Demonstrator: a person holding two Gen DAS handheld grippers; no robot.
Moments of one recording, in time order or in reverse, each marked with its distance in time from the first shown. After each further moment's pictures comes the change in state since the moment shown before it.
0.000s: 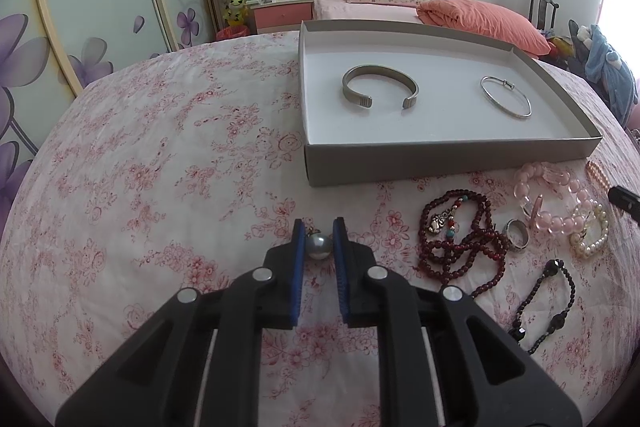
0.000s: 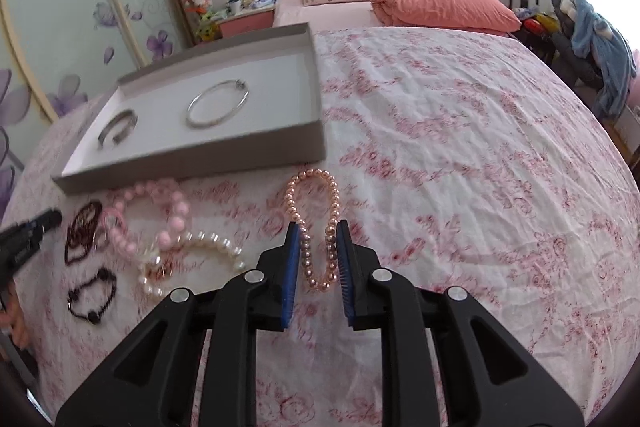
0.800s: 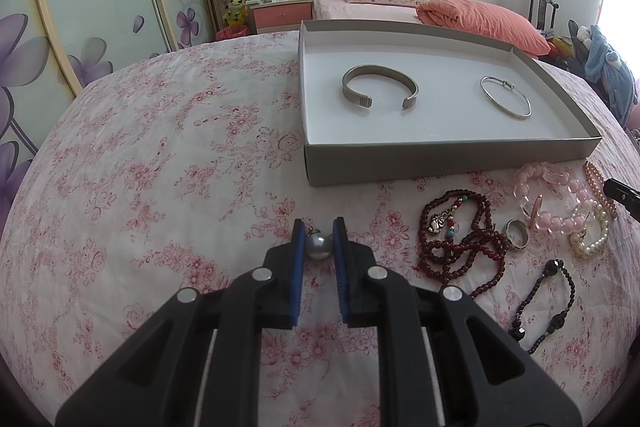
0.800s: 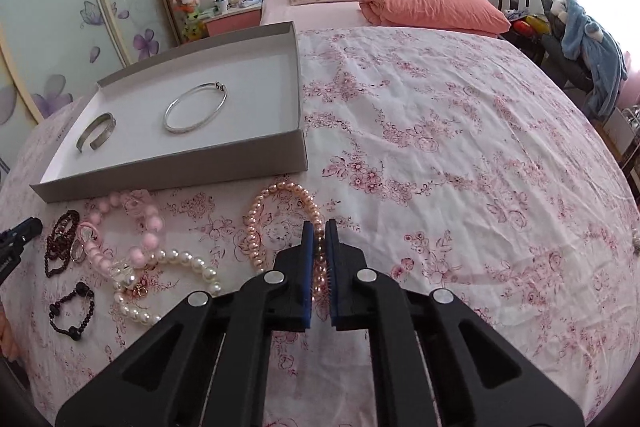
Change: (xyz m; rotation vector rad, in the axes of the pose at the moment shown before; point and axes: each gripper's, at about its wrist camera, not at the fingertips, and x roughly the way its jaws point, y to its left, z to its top) left arm 0.000 0.000 0.000 0.000 0.000 0.001; right arm 0.019 -0.003 0.002 -0.006 0.008 -0.043
